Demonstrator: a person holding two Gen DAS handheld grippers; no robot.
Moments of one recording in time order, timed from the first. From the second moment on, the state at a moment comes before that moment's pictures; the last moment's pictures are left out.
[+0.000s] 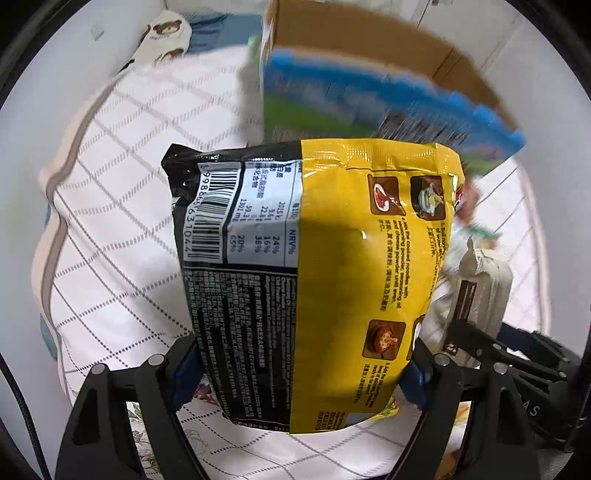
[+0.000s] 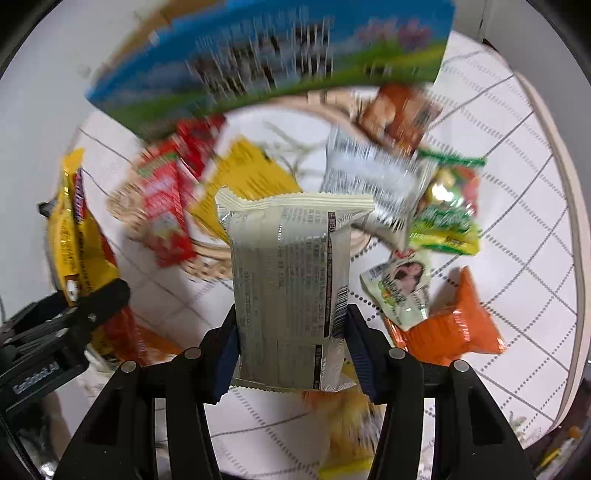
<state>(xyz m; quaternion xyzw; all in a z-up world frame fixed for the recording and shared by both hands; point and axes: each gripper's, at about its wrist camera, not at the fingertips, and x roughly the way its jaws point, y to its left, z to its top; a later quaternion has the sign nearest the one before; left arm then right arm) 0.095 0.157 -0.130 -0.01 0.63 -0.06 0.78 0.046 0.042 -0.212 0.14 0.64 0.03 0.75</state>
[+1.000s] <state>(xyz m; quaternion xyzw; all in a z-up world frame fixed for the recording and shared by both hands) 0.462 0.002 -0.187 -0.02 0.71 -0.05 0.70 0.426 -0.113 -0.176 0.06 0.67 0.09 0.74</state>
